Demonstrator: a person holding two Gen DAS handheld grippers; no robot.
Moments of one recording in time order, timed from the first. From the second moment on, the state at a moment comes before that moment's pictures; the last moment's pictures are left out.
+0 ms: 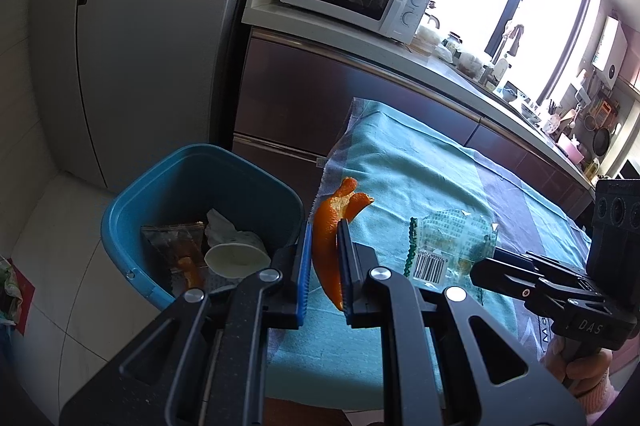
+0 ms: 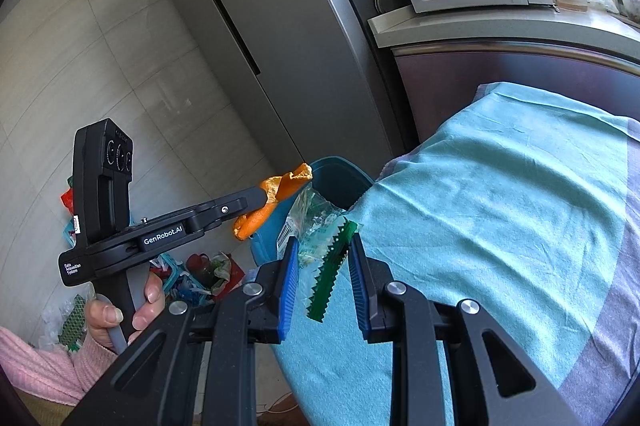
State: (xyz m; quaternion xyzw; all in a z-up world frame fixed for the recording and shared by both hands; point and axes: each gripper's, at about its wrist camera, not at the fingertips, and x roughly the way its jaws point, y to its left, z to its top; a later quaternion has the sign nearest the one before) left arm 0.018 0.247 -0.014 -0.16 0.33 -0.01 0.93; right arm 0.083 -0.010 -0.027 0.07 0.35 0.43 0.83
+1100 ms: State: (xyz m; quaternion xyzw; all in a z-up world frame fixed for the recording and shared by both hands) left arm 0.018 0.269 -0.024 -0.18 0.34 0.01 0.92; right arm 0.092 0.017 -0.032 0.06 0.37 0.45 0.81
